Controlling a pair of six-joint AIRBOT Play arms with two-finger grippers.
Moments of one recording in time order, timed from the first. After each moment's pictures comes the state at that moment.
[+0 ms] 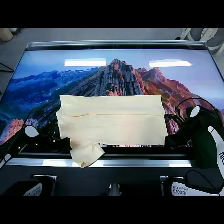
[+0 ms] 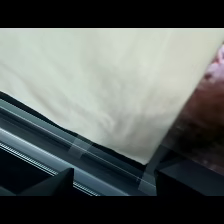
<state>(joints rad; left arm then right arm) -0.03 -1.06 0.45 1.03 -1.09 -1.50 -0.26 -1.43 0.84 -1.38 1.45 0.93</state>
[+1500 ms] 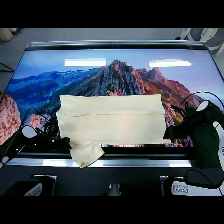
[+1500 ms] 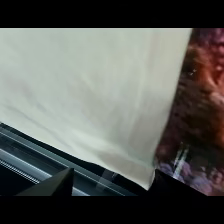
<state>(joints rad) -0.03 -1.02 0.45 1.02 -1.12 -1.48 -0.32 -1.50 0.96 -1.24 1.46 0.98</state>
